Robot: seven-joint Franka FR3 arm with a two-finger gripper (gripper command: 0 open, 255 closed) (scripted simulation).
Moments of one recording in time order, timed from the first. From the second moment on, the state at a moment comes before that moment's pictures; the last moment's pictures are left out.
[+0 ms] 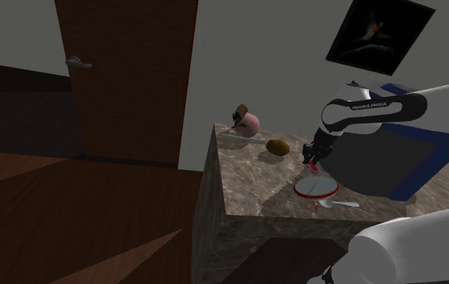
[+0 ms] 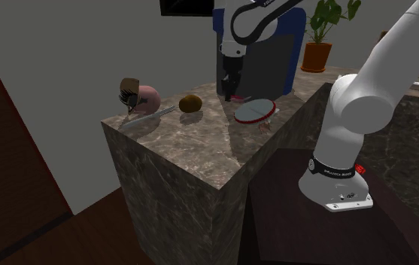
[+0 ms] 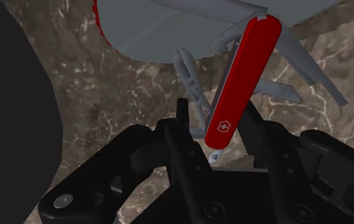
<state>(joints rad) -0.35 -0.41 -0.31 -2.56 -0.16 2.19 -0.08</state>
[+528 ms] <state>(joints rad) -0.35 -0.34 -0.33 -2.62 -0.16 2.32 -0.09</state>
